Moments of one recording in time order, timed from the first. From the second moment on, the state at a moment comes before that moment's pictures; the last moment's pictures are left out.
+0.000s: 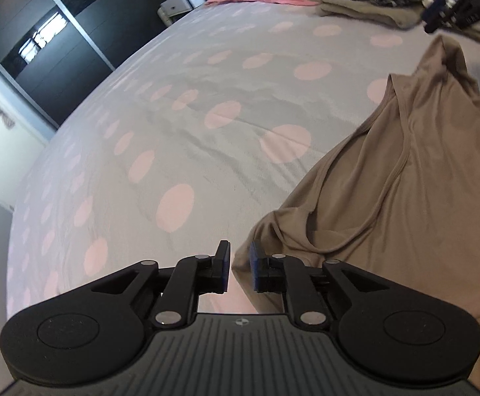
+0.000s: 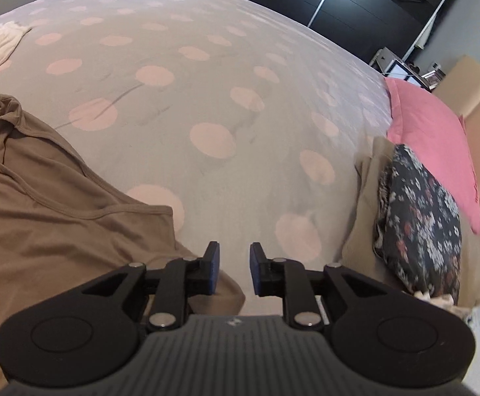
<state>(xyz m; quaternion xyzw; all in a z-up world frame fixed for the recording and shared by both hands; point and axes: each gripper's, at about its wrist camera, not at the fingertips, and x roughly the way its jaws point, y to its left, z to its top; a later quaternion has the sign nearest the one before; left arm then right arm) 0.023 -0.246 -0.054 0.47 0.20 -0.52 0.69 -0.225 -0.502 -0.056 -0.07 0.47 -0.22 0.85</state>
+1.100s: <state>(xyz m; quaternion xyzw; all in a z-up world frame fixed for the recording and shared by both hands) 0.051 -0.282 -0.109 0.50 0.27 -0.53 0.63 -0.201 -0.513 -0.125 -0.09 0.54 -0.06 0.83</state>
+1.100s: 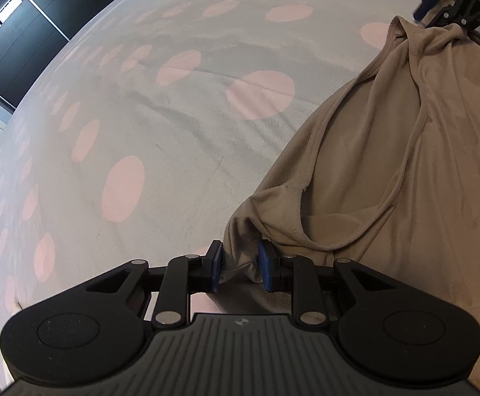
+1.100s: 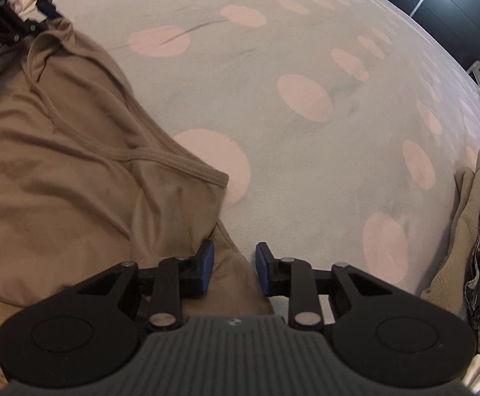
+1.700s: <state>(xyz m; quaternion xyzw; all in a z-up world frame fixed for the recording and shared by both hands) 0.082 -0.228 0.040 0.23 0.28 -0.48 0.80 -0.240 -0.500 0.017 -0.09 0.30 -0.30 0.90</state>
